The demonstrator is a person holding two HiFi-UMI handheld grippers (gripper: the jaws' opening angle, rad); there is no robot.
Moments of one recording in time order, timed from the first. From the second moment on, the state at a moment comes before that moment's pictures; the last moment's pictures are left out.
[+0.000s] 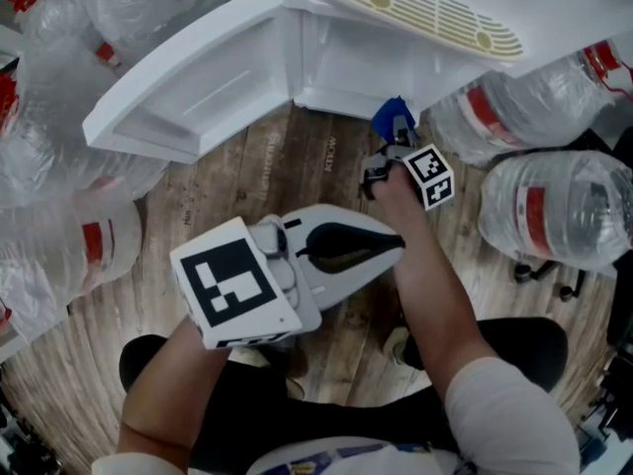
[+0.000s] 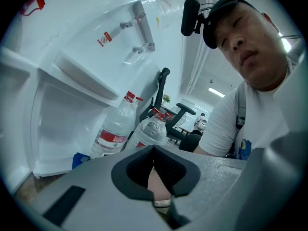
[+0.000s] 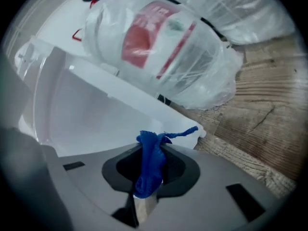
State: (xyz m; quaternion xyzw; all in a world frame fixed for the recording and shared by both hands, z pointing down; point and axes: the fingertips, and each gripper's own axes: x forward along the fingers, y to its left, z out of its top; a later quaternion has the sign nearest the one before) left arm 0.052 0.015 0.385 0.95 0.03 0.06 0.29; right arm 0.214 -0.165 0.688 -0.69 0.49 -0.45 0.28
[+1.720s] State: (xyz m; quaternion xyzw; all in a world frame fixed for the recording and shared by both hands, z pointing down) left arm -0.100 0.361 -0.224 0.96 -0.05 0.13 0.23; right arm -0.016 0.336 -0.146 -0.47 0.83 -0.23 -0.18
